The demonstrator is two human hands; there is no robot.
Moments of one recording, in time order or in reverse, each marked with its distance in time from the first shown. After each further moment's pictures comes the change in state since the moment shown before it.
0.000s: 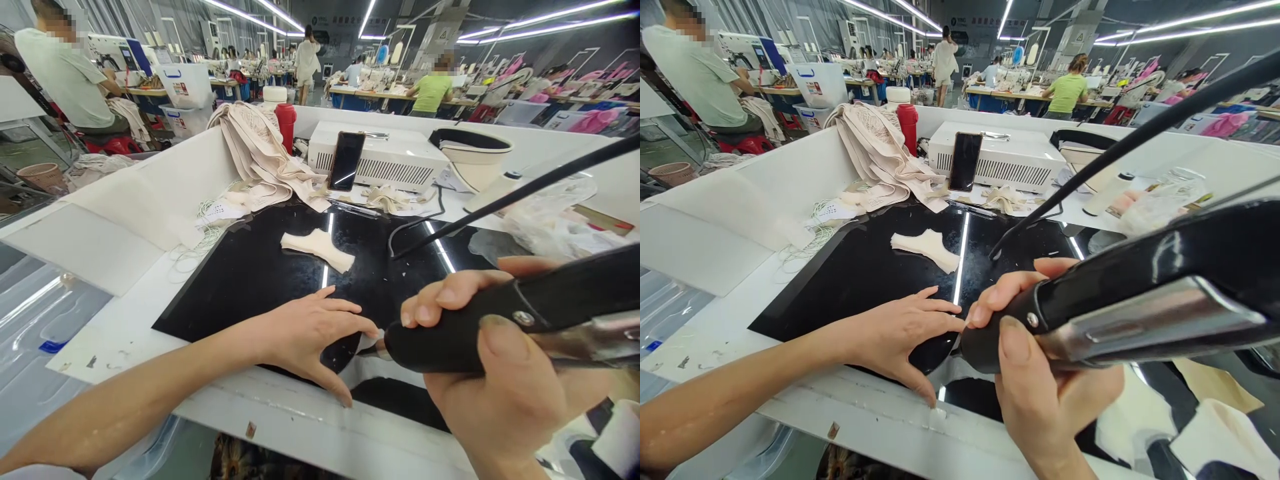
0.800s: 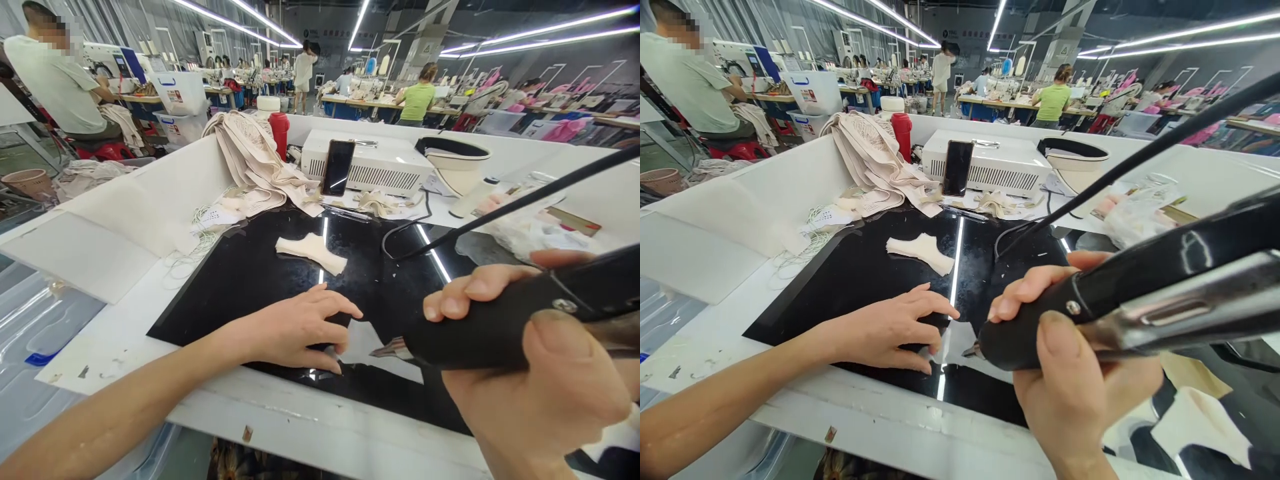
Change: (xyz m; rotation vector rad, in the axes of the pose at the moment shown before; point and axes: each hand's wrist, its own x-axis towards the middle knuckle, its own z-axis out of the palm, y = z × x) left_hand -0.008 -0.003 -0.009 0.149 0.066 0.137; right_hand 0.010 -0.012 -0.007 -0.003 0.149 0.010
